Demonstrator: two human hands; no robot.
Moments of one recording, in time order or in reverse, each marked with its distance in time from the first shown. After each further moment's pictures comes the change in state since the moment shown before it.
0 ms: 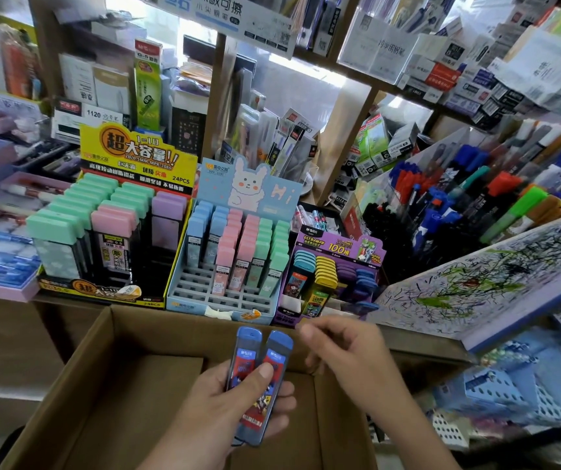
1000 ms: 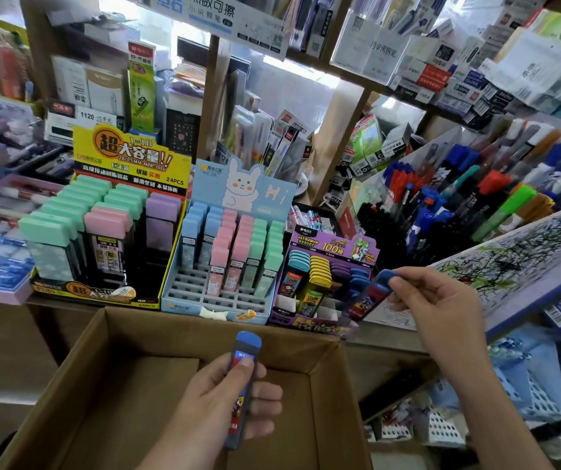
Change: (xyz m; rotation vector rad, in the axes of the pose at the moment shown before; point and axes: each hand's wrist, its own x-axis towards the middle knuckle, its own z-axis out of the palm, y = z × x) left_hand -0.007 0.010 0.009 0.060 0.099 -0.012; right_hand 0.021 0.012 -0.097 -0.020 0.444 -0.182
